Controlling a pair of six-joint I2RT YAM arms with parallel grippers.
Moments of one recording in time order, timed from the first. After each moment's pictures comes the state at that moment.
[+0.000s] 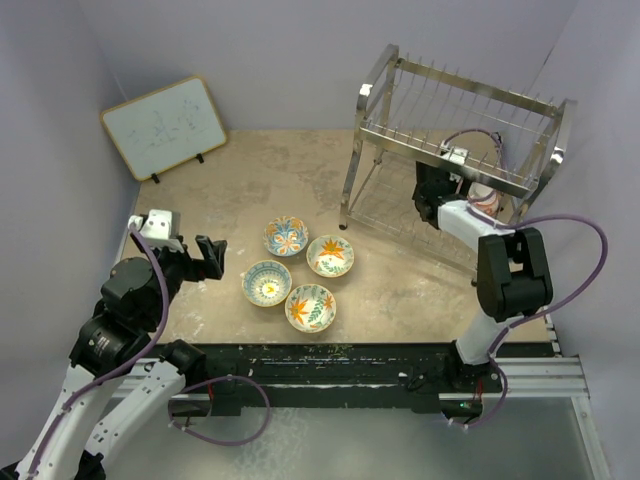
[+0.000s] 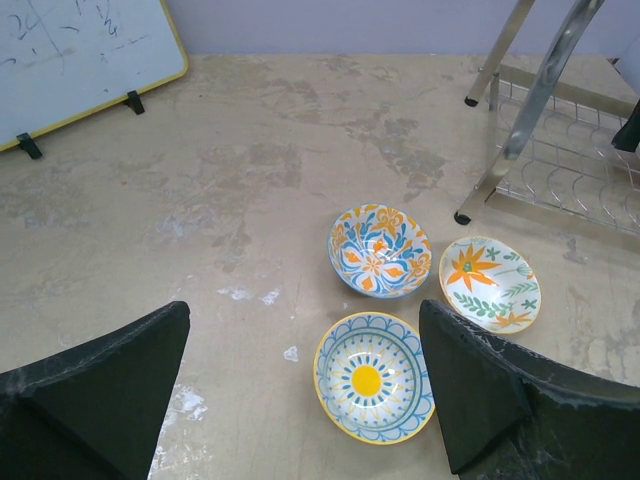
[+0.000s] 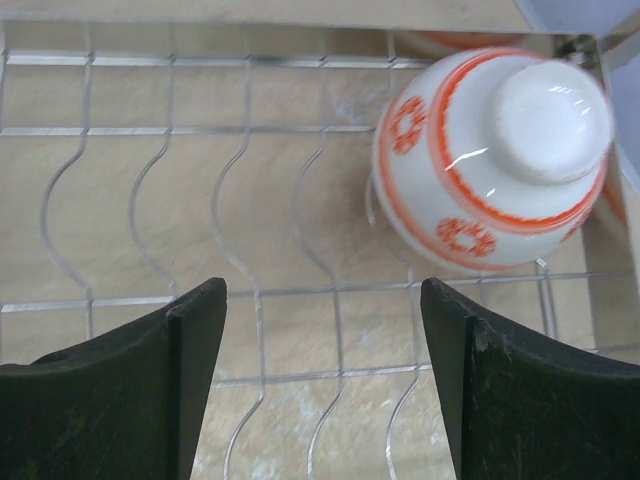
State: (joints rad) left arm -0.51 0.44 0.87 -0.62 -0.30 -0.20; right arm 0.18 1.72 1.08 -0.05 0.68 0.33
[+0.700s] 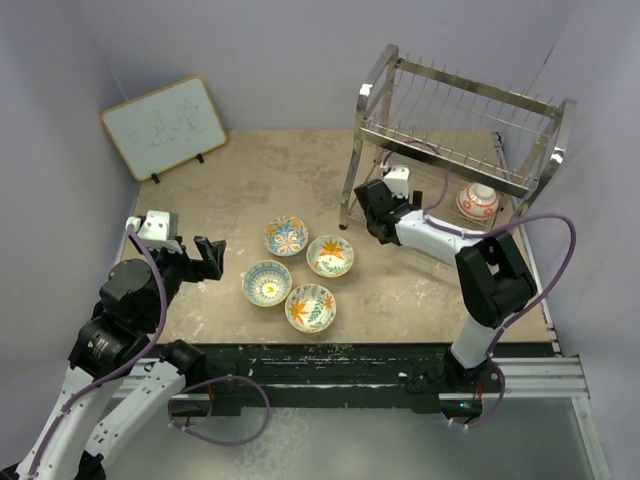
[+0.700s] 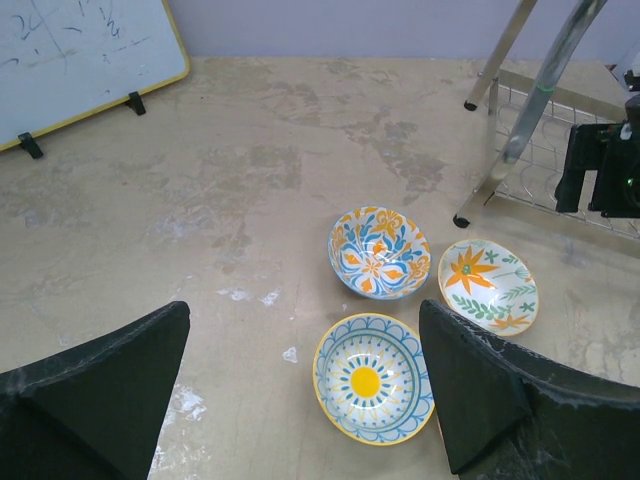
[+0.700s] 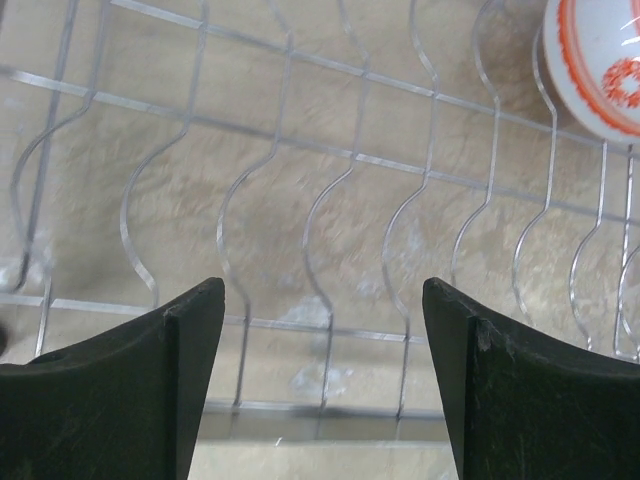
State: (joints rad) left arm -0.51 0.43 0.87 -0.62 -0.30 -0.21; right arm 0.53 1.74 1.11 -0.29 0.84 0.43
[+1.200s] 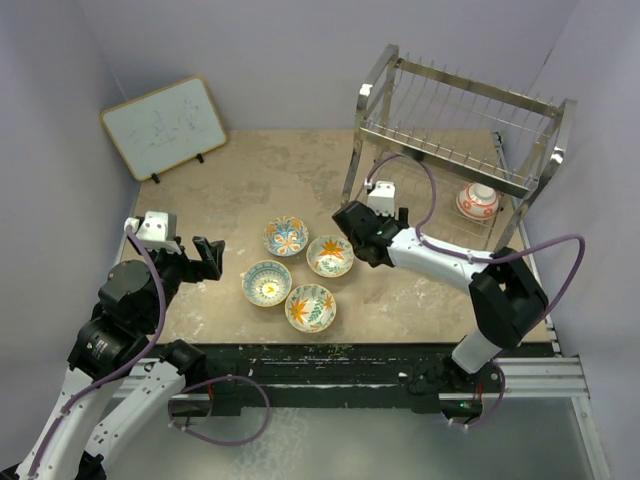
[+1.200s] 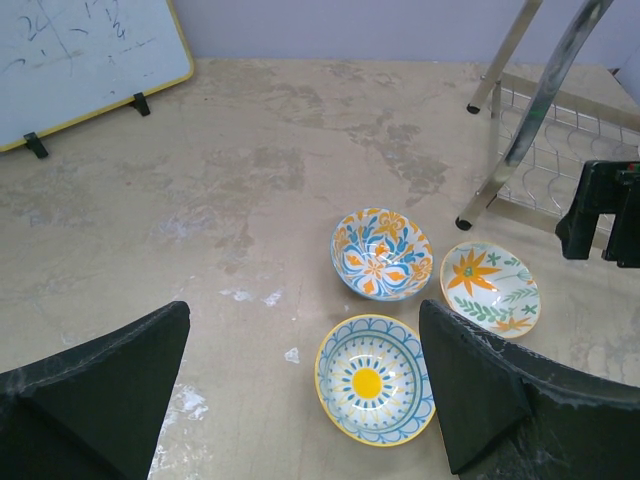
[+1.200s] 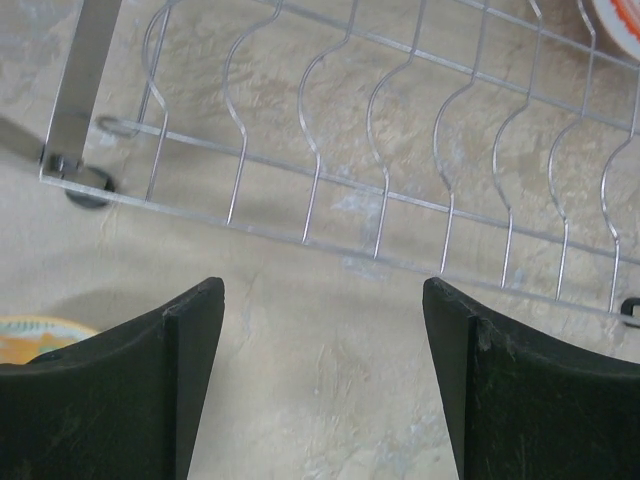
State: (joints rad) left arm -0.51 0.42 0.87 -0.62 -0.31 -0.21; right arm 0.74 1.61 1.08 -0.49 0.90 0.65
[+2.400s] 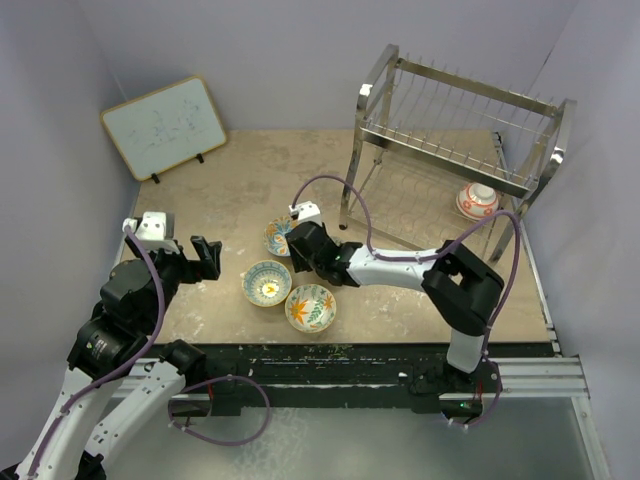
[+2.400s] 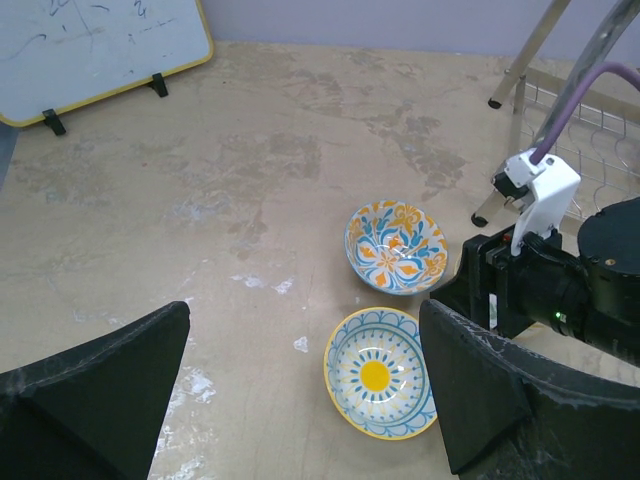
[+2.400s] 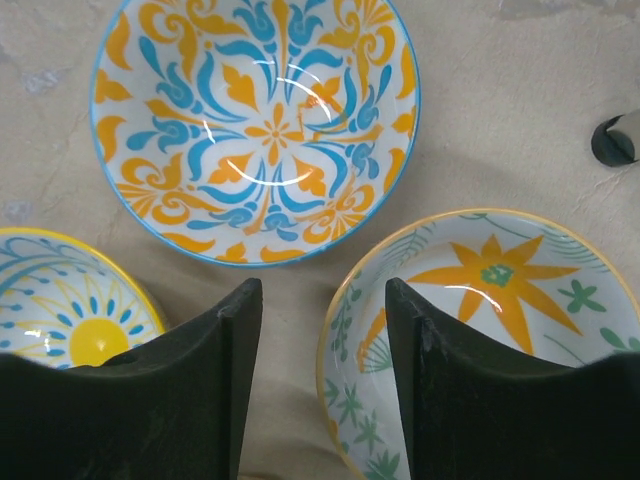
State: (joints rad) left arm -0.51 0.43 0.87 -0.66 -0.35 -0.23; right arm 0.98 1.81 1.13 -0.06 0.43 0.42
